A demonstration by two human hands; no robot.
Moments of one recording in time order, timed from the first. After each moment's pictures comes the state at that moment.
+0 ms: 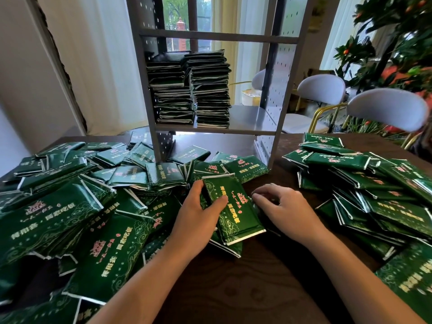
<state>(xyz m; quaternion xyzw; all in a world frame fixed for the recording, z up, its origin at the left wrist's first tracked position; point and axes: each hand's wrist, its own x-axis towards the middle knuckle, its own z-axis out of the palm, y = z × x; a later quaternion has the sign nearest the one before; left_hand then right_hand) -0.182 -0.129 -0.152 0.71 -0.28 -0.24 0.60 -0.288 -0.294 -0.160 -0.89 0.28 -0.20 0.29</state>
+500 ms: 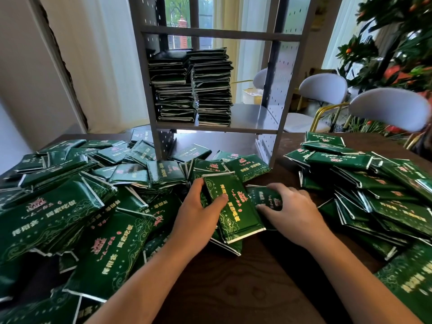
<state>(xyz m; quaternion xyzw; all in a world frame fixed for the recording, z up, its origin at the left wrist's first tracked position) -0.183 -0.126 -0.147 0.71 -0.28 -0.23 0.60 -0.292 -0.290 -0.157 -0.90 0.40 -0.10 0.18</state>
